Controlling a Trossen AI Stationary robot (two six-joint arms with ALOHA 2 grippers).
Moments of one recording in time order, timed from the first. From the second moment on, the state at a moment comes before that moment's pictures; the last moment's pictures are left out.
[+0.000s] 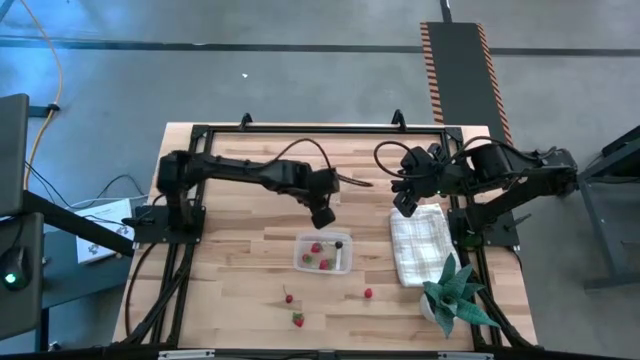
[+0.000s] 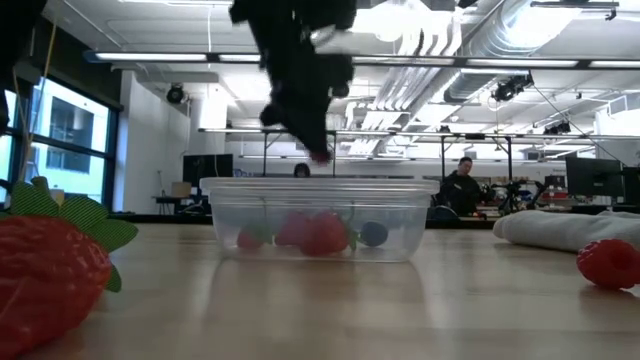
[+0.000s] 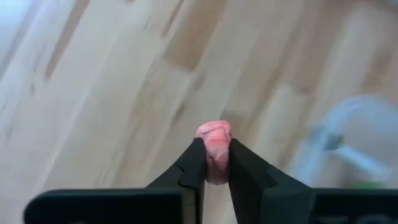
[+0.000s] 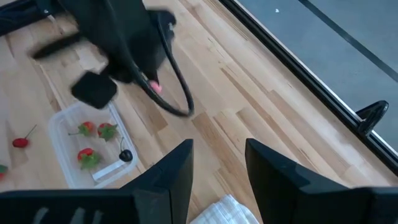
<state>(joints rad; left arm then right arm) 0.17 1.88 1.50 -0.77 -0.11 -0.34 0.20 1.26 1.57 -1.30 0.50 0.64</state>
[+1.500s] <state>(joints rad) -0.11 1.86 1.41 -0.76 -0.10 -0.27 0.20 1.26 1.57 -1.29 0.50 0.63</state>
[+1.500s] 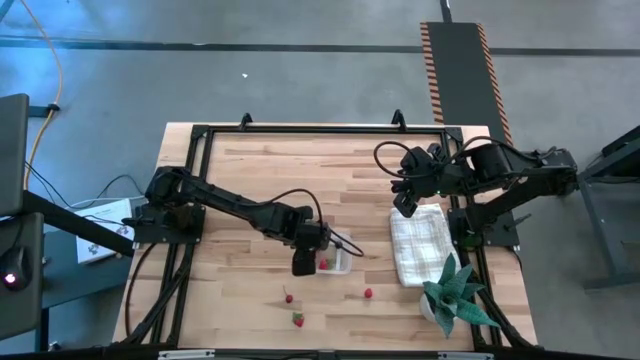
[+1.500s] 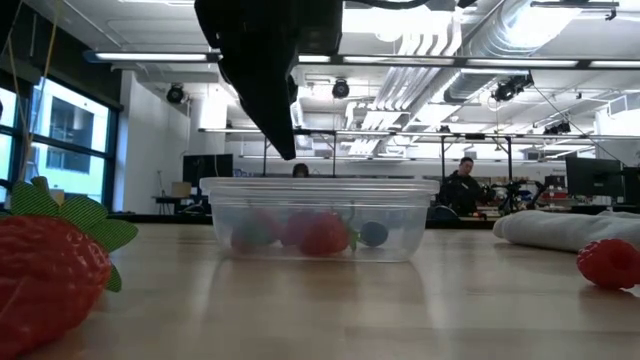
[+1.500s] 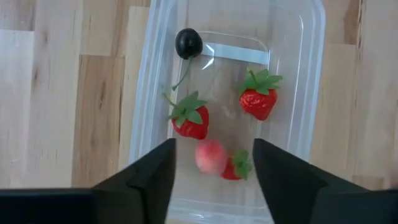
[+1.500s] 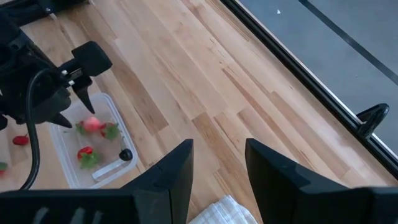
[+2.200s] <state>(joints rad) -0.09 1.70 1.47 -1.13 -0.36 -0.40 0.28 1.43 1.57 -1.30 0.28 0.82</state>
